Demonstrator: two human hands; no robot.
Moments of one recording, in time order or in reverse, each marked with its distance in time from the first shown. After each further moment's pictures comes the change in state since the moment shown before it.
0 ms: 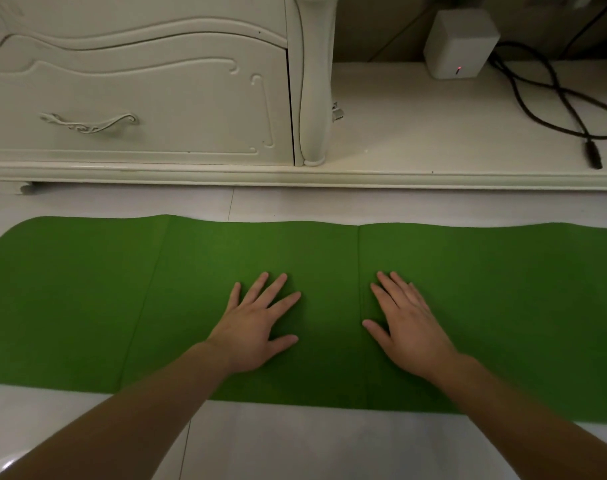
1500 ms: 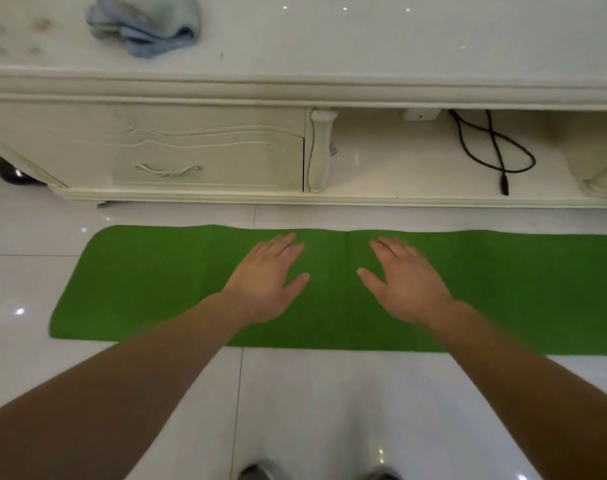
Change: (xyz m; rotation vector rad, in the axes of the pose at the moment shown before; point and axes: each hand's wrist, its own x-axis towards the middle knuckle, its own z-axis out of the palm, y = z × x) left_hand -0.116 0.058 -0.219 -0.150 0.151 0.020; right_hand -0.063 -0.087 -0.235 0.004 -0.080 0.117
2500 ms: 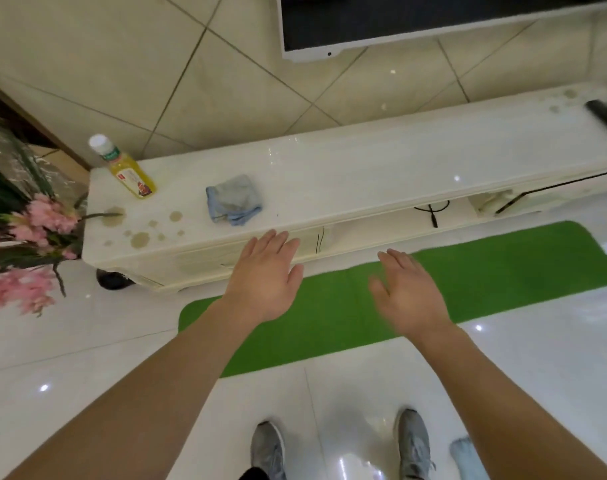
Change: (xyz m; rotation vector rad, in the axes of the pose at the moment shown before) left_hand -0.123 0.025 -0.414 0.137 0.003 0.131; right_hand -0.146 -0.213 -0.349 0.250 0.153 0.343
